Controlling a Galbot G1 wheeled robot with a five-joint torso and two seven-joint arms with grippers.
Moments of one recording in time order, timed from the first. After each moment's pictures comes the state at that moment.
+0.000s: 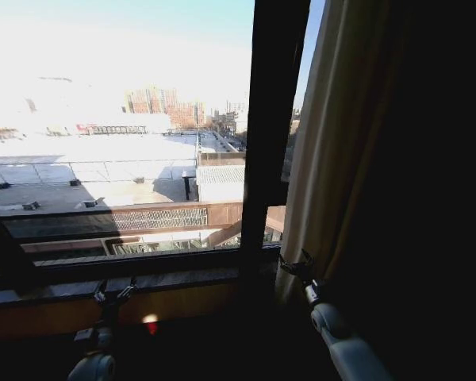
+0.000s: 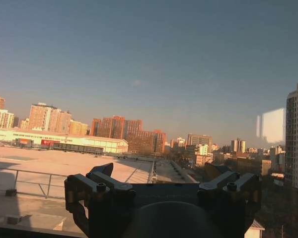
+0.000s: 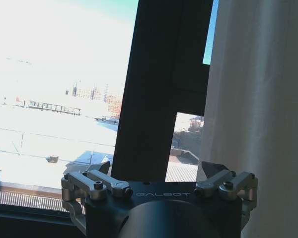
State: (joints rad) left arm 1.38 -1.30 -0.78 -1.64 -0.45 -0.35 0.10; right arm -1.10 1.17 0.42 1.59 0.23 0.06 0.03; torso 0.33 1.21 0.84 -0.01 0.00
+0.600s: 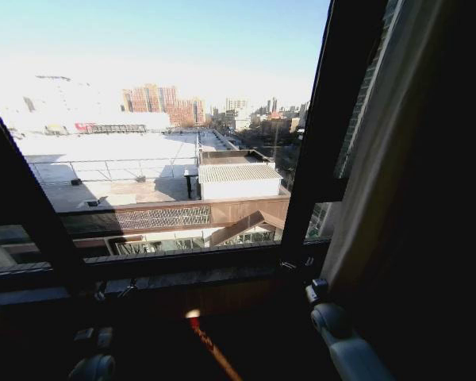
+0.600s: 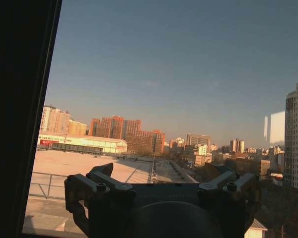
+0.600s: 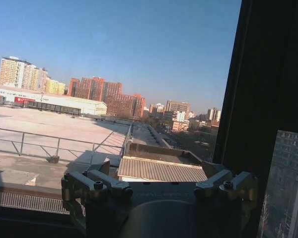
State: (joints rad) left arm 1.38 -1.30 -0.78 -1.64 -0.45 -0.35 0.10; right arm -1.10 1.17 0.42 1.59 0.23 0.06 0.03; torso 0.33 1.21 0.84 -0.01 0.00
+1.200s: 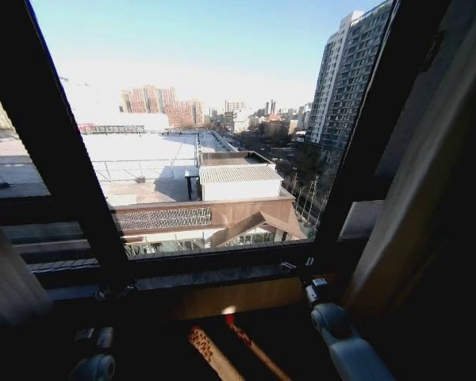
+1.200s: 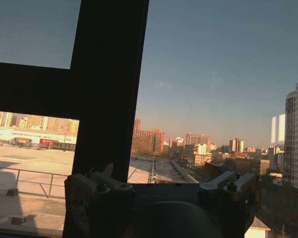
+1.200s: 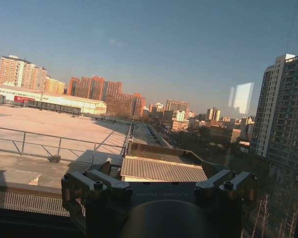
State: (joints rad) left arm 1.38 -1.30 -0.78 -1.64 -0.45 -0.35 0.10; right arm -1.10 1.17 0.42 1.59 0.23 0.06 0.03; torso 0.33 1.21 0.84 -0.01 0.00
